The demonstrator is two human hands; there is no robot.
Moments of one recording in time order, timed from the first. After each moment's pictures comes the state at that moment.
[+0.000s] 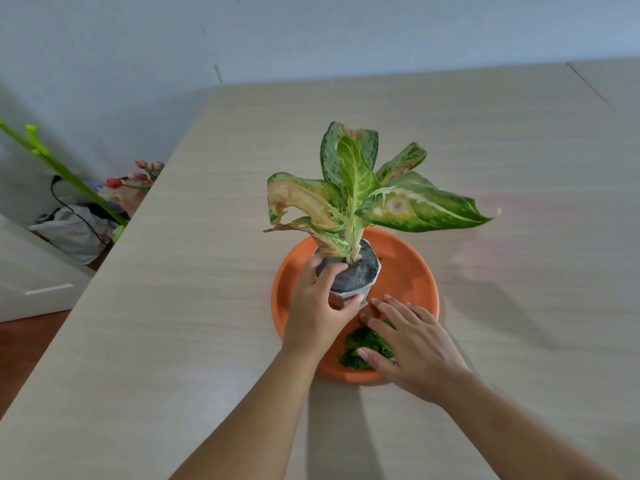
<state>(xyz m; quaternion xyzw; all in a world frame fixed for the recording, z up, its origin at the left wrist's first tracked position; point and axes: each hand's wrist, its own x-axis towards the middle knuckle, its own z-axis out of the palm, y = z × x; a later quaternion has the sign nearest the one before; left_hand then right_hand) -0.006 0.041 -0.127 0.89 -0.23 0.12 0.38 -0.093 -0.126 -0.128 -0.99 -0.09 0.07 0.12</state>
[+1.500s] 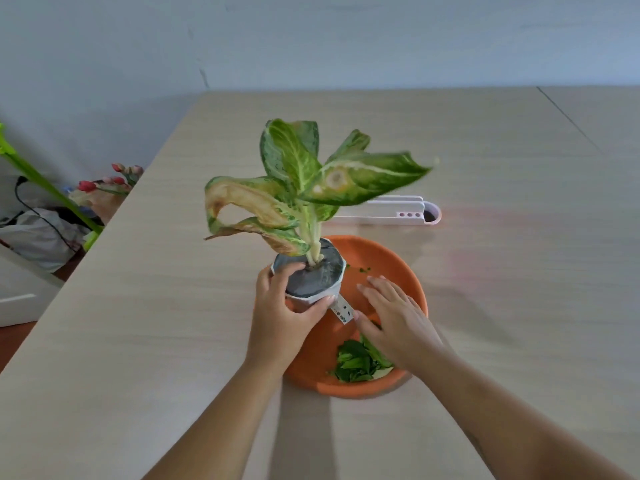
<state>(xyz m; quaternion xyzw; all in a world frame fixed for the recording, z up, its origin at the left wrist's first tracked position) -0.001 0.068 -0.112 0.87 -0.12 0.09 0.48 -0.051 -0.128 -0.127 -0.97 0.01 0.02 0.23</state>
